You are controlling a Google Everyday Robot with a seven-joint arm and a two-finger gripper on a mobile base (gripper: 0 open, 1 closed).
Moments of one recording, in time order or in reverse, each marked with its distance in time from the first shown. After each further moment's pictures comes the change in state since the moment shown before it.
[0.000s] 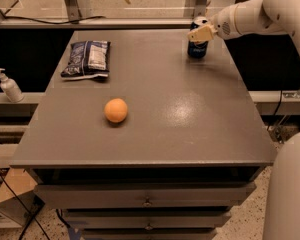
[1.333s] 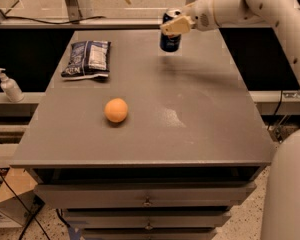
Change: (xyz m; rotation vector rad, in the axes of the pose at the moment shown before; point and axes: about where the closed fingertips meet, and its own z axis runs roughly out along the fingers) arm -0.066 0.069 0.021 -0.145 -0.112 -0.101
